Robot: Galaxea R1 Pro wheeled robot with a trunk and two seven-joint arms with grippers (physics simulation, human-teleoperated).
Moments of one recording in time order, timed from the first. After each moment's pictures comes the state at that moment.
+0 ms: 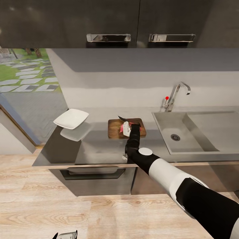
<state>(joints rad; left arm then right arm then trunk) -0.39 0.03 0.02 0.08 0.02 -0.78 0.09 -1.14 0.17 0.86 -0.48 0.83 0.72 -0.24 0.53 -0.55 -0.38</state>
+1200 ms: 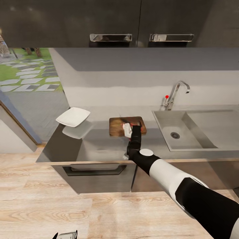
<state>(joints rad) -0.39 0.03 0.02 0.08 0.02 -0.78 0.09 -1.14 0.17 0.86 -0.42 0.82 0.69 -0.28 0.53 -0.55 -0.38</state>
